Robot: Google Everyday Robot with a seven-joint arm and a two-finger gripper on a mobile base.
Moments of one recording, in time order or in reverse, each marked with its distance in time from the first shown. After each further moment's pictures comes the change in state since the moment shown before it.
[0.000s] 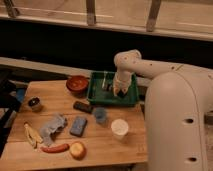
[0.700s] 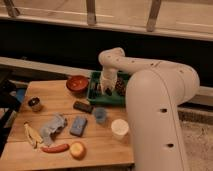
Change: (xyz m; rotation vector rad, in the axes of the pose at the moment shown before) arm -0.023 0.075 0.016 -0.002 0.020 -0.076
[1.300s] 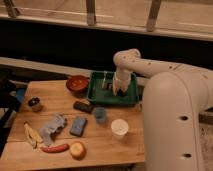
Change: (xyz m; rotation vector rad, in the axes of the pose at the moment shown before) arm 0.012 -0.064 -0.011 0.007 -0.020 0.057
